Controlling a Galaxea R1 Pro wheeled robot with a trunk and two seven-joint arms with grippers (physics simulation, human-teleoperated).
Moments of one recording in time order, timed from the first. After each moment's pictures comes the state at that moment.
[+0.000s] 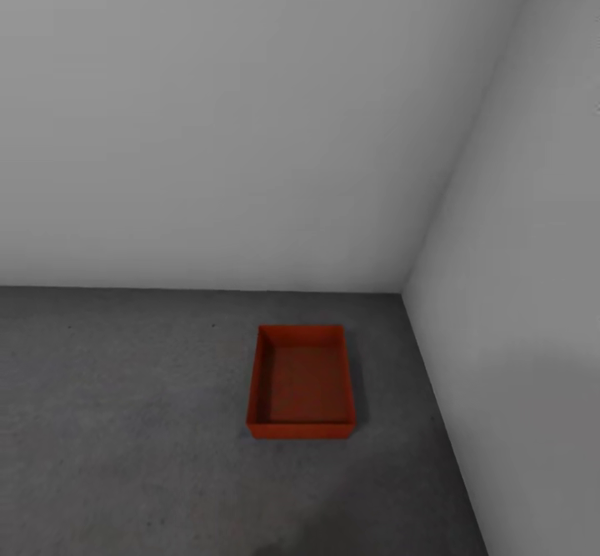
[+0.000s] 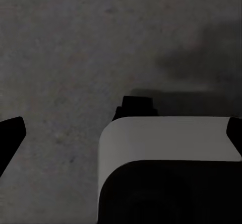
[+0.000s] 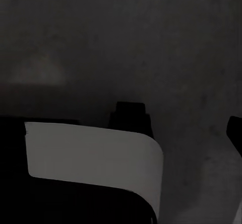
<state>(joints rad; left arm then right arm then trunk) -0.31 0.02 0.06 0.08 -0.03 -0.39 0.07 -0.44 -0.06 0.05 0.06 -0.02 -0.13 0.11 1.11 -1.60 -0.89</state>
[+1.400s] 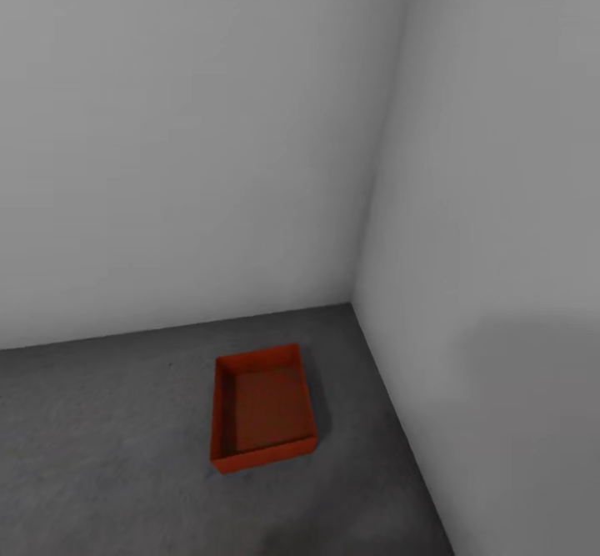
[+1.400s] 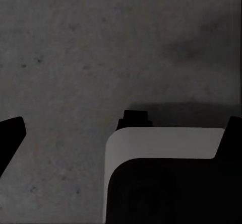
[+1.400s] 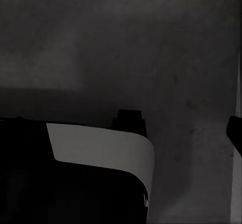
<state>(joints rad) -0.31 0.02 0.06 0.08 -0.03 -0.39 0.07 -0.44 -0.05 0.05 0.06 0.00 -0.13 0.11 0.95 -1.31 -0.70</state>
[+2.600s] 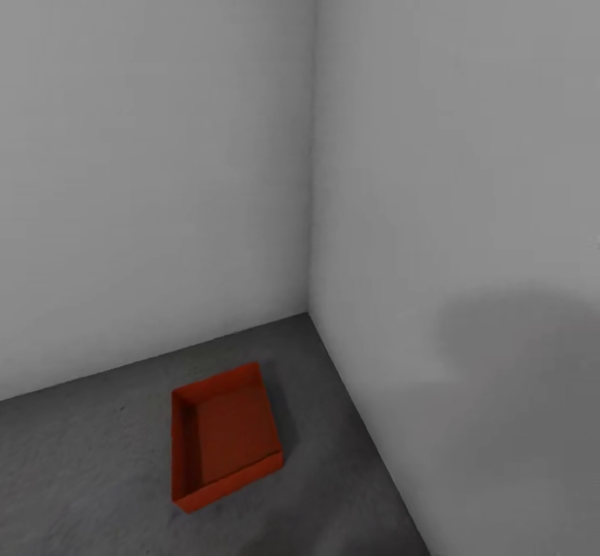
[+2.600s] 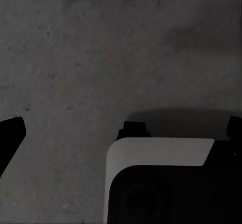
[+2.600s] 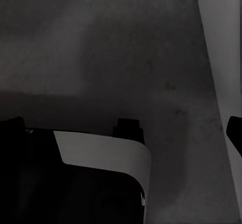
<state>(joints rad) -0.31 0.02 0.06 0.08 -0.03 -0.39 0.07 -0.44 -0.05 0.05 0.06 0.00 -0.13 0.11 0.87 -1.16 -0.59</state>
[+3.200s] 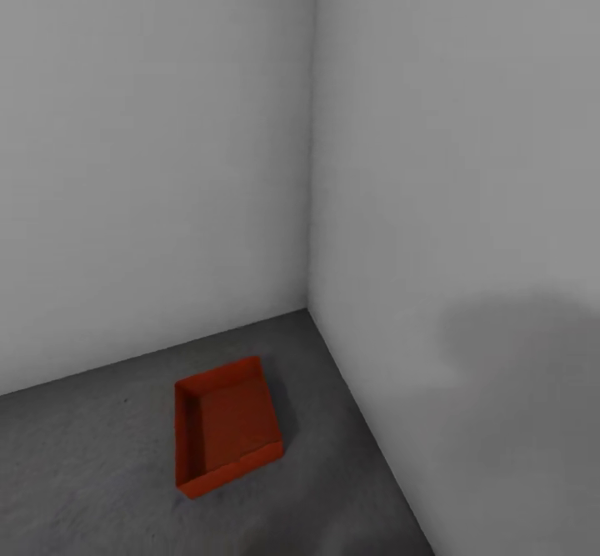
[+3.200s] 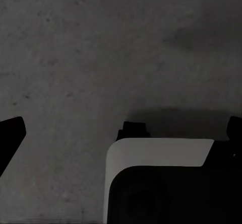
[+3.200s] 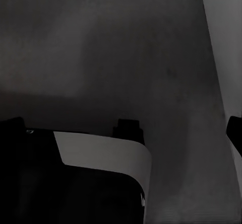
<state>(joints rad) -0.31 0.02 0.06 0.08 -0.03 -0.39 0.07 -0.44 -0.05 0.05 0.06 0.00 -0.13 0.11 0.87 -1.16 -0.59</state>
